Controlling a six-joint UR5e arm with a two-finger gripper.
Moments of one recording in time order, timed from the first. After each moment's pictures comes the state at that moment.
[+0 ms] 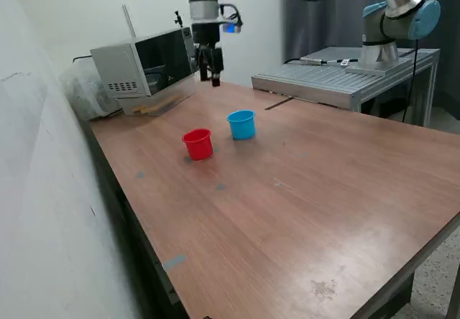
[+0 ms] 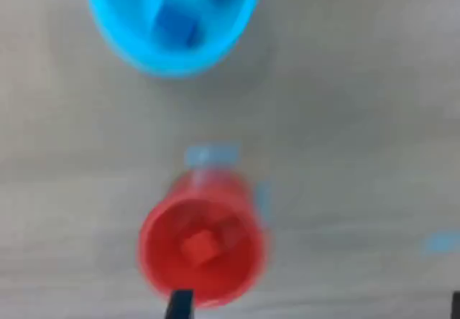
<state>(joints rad) -0.21 -1.04 1.33 -2.00 -1.57 3.04</state>
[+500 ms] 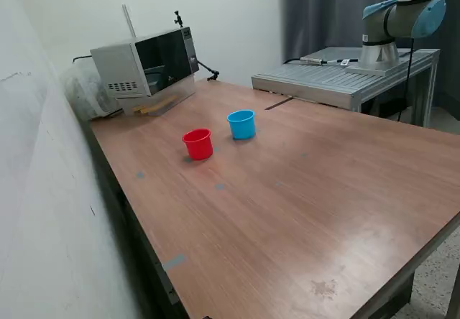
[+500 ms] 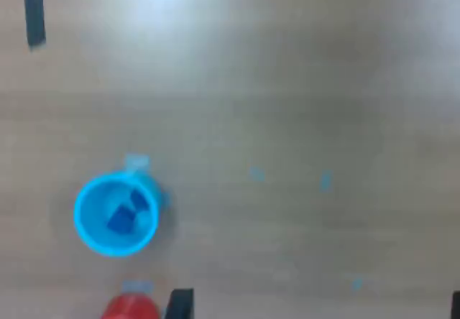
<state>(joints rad) -0.07 -1.52 1.43 -1.52 -1.59 3.06</state>
